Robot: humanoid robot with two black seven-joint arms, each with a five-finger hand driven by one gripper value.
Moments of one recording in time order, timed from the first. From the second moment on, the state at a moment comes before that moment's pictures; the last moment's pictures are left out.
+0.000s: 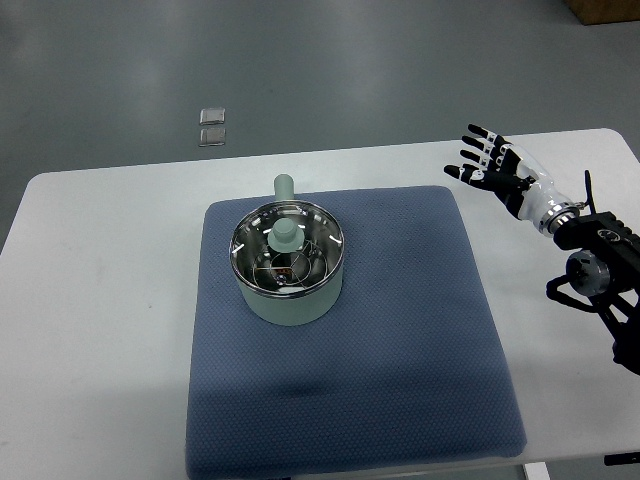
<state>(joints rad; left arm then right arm) 0.00 0.00 -0.05 -0.18 0.00 0.04 -0.03 0.51 -0.26 1.10 0.88 -0.75 0.14 0.14</state>
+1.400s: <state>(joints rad) 0.00 0.00 -0.04 -0.17 0.00 0.04 -0.03 0.52 -0.27 1.11 0.88 -0.74 0.19 0.15</state>
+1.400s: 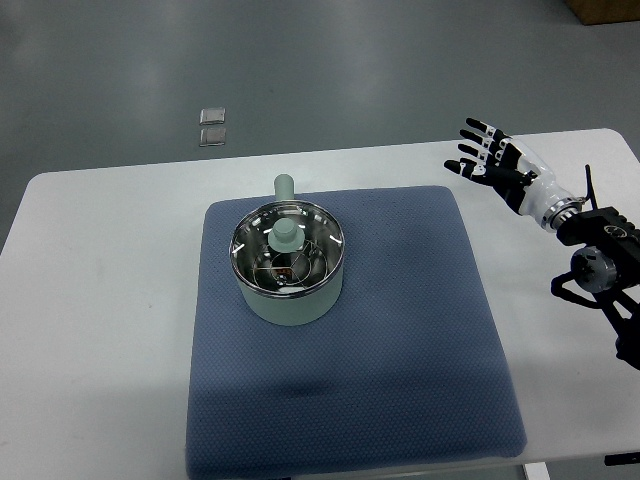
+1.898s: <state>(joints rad) 0.00 0.00 -0.04 -0.17 0.00 0.04 -0.03 0.52 -0.27 1.11 0.88 -0.74 0.19 0.17</state>
